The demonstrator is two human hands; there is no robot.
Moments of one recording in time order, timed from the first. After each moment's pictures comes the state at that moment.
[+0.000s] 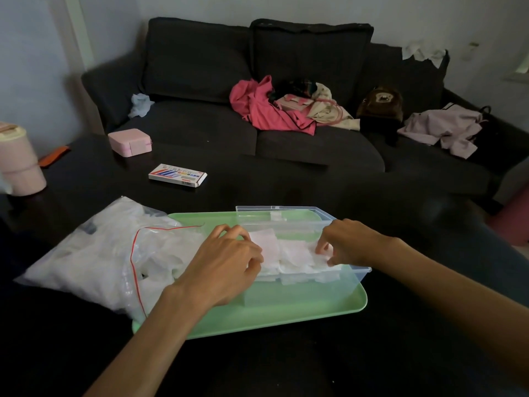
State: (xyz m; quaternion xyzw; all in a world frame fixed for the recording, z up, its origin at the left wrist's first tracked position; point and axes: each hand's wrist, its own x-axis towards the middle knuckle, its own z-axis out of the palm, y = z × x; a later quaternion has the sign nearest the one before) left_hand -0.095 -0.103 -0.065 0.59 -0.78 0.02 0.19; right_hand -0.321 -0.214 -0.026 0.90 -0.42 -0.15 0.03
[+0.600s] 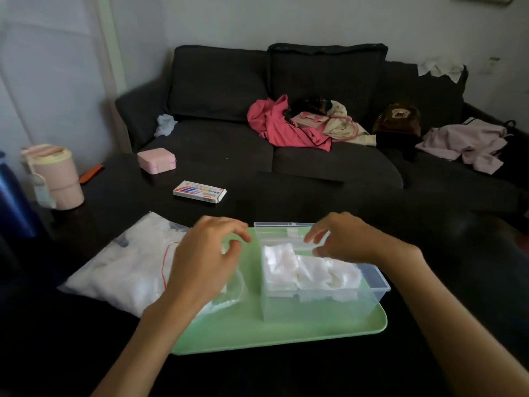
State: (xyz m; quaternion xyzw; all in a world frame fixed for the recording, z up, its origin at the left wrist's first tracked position) left_hand -0.066 -0.078 -0.026 0.66 -0.63 -0.02 0.42; right_hand -0.280 -0.187 0.019 0.87 -0.47 0.01 -0.14
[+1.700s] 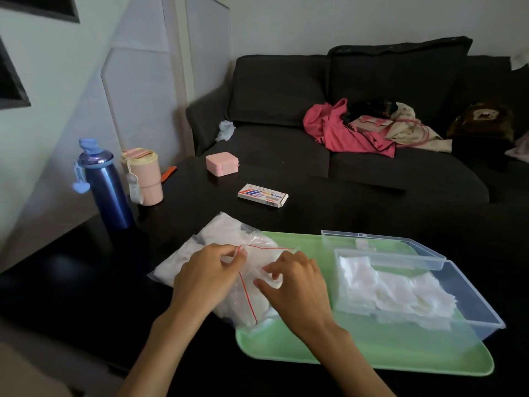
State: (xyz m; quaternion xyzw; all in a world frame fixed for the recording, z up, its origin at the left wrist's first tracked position) left_hand 0.031 -0.046 -0.062 0.82 -0.44 -0.10 0.35; right_hand -0.116 -0.098 -0.068 0.87 -0.39 0.27 -0.11
